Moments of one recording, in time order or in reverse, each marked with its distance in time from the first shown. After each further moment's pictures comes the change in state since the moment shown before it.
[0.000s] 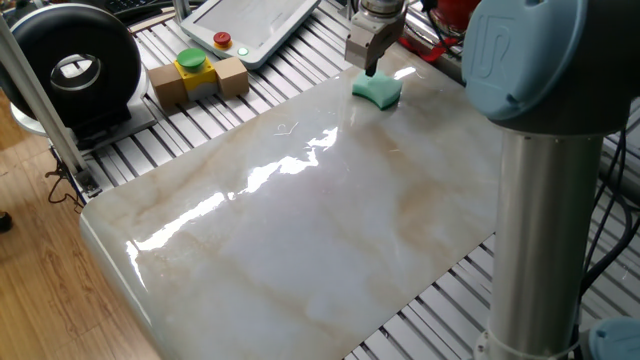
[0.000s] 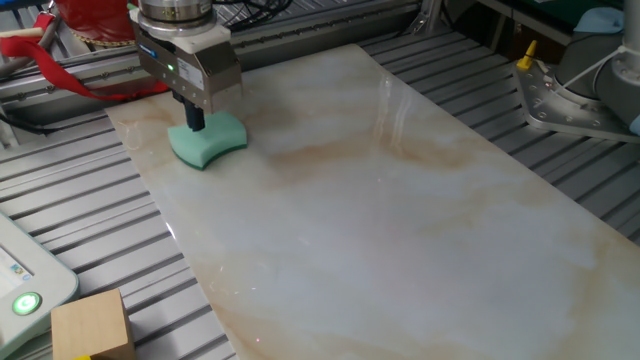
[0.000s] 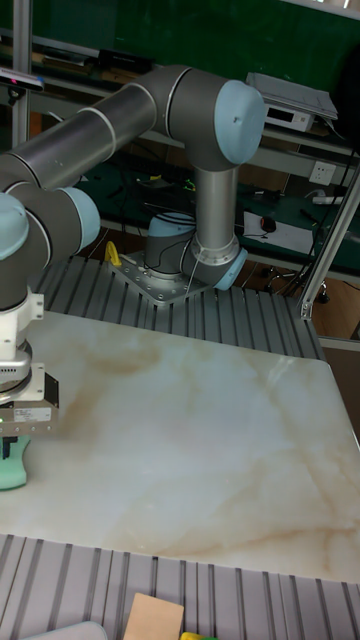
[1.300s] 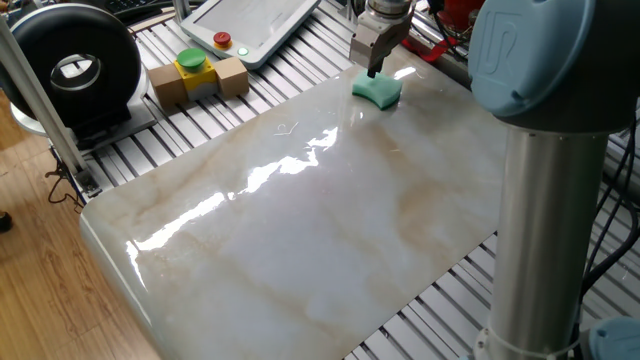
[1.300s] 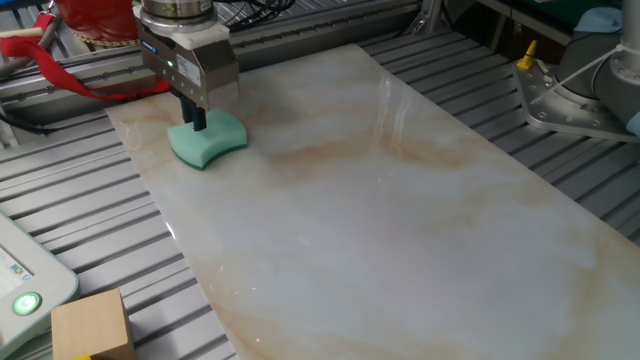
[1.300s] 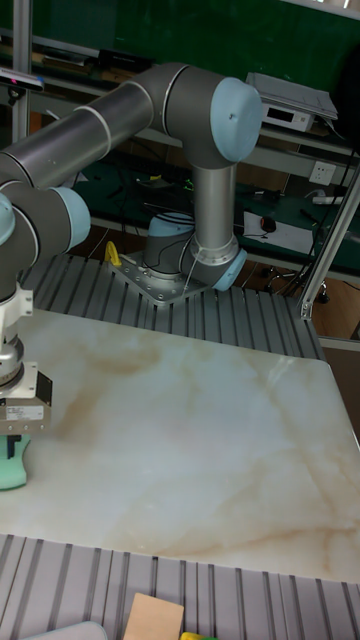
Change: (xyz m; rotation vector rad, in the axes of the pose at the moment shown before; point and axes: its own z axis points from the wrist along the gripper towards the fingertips) arm 0.000 -0.001 0.003 -0.031 -0.039 0.032
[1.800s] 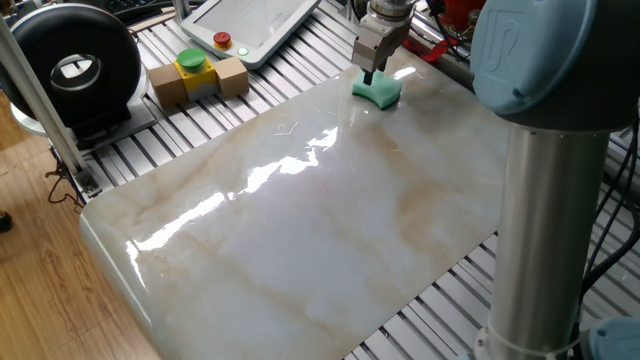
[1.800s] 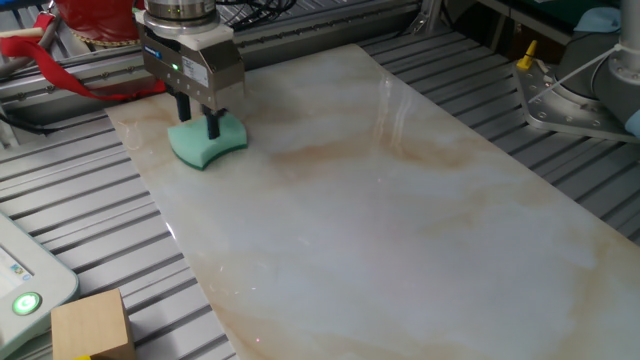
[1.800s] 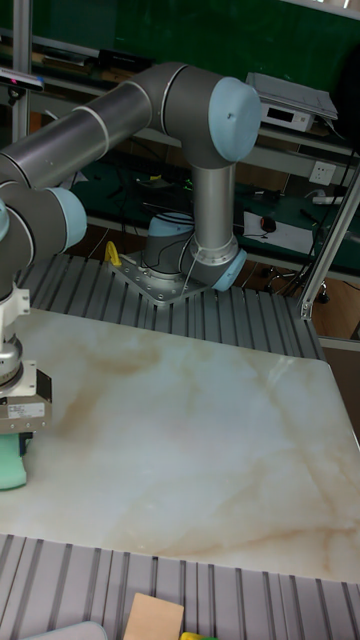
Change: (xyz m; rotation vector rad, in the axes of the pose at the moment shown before) arm 0.007 0.001 0.005 -0.019 0.007 -0.060
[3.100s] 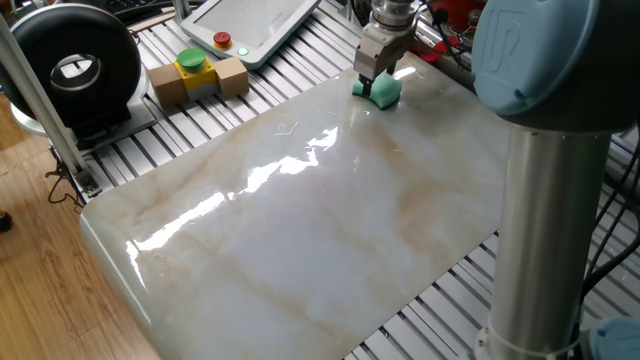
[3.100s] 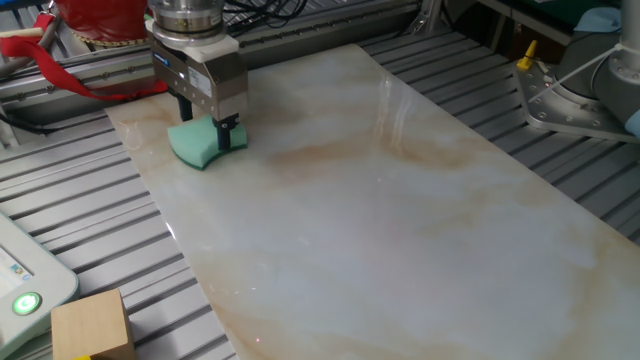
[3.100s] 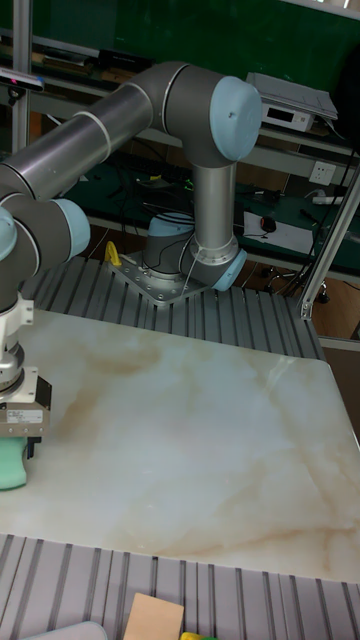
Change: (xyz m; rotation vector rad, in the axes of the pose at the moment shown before) arm 0.009 -0.004 0.015 0.034 0.014 0.086
